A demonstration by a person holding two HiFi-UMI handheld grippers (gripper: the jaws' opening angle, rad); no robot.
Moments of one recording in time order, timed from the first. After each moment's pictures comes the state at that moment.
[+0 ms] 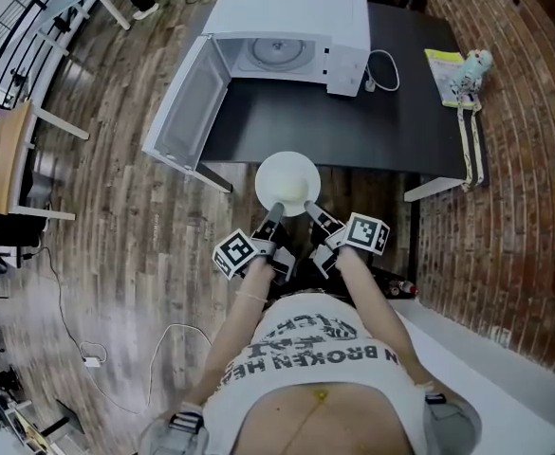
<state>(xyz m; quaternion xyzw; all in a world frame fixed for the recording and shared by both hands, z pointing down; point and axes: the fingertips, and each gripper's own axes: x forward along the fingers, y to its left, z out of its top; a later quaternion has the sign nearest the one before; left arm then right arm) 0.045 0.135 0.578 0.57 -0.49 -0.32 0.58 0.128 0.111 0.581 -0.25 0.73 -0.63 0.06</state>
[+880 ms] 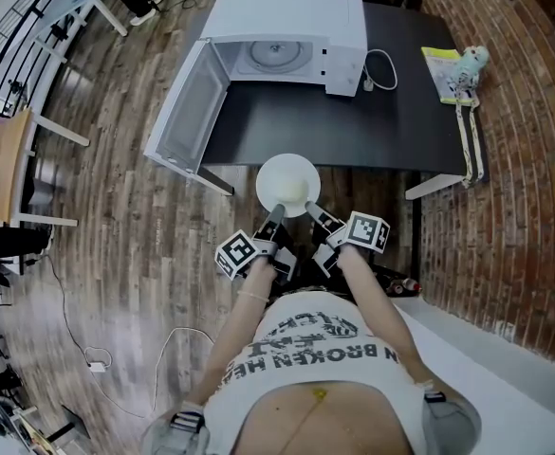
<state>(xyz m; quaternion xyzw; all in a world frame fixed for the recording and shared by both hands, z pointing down) 0.045 0.135 0.582 0.56 -0.48 -0.32 0.59 0.127 0.111 0.583 -0.25 0.73 -0.64 0.06</state>
